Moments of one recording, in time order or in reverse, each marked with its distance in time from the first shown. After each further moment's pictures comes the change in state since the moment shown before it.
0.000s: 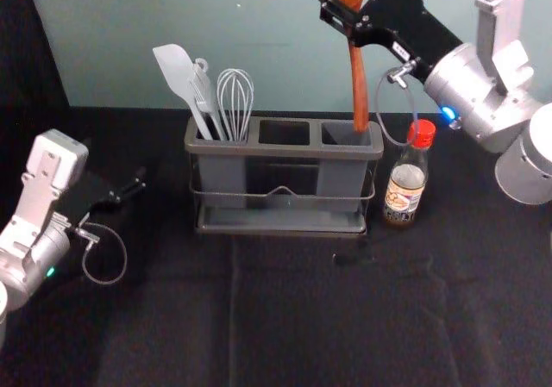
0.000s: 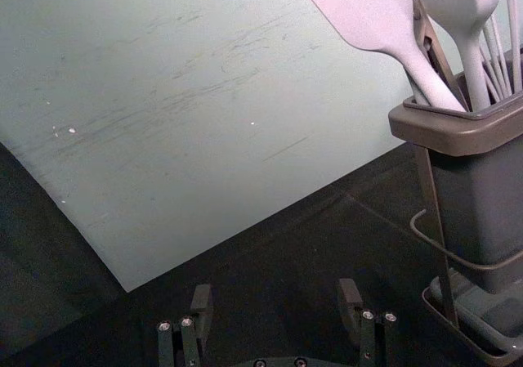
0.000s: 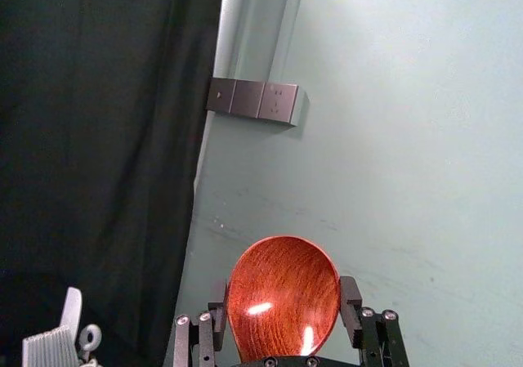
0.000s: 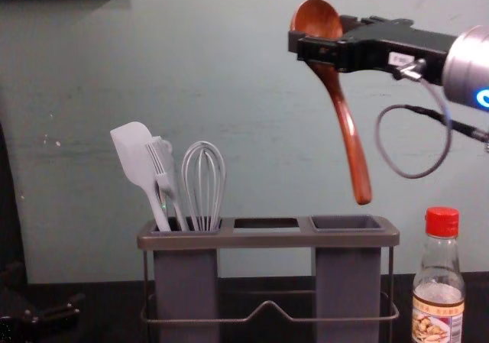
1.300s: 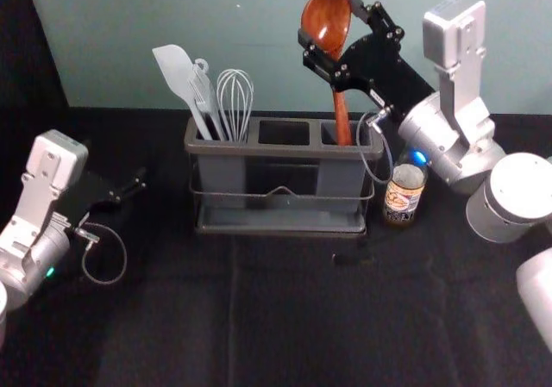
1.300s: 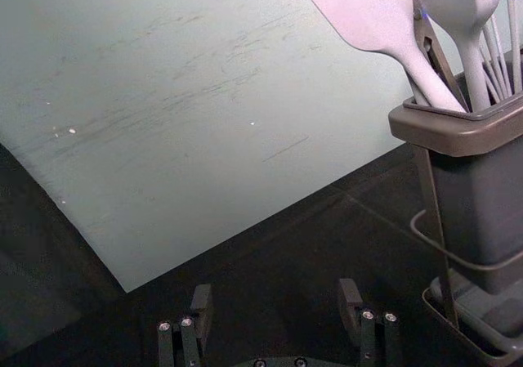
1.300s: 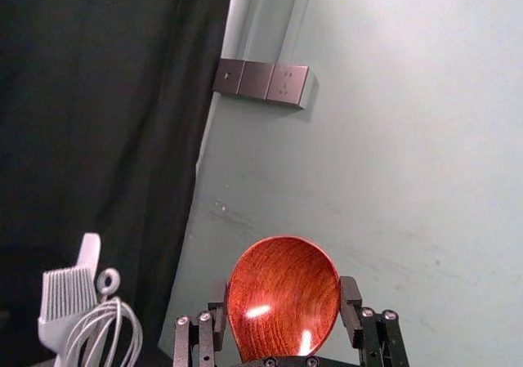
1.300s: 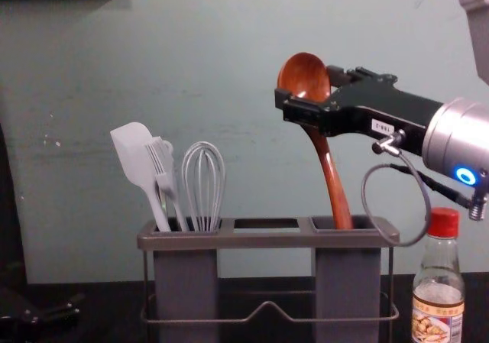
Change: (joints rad) left arm 0.000 0.000 0.000 0.000 0.000 0.000 0.000; right arm -0.069 -0.075 0.016 0.092 -0.138 -0.145 0.000
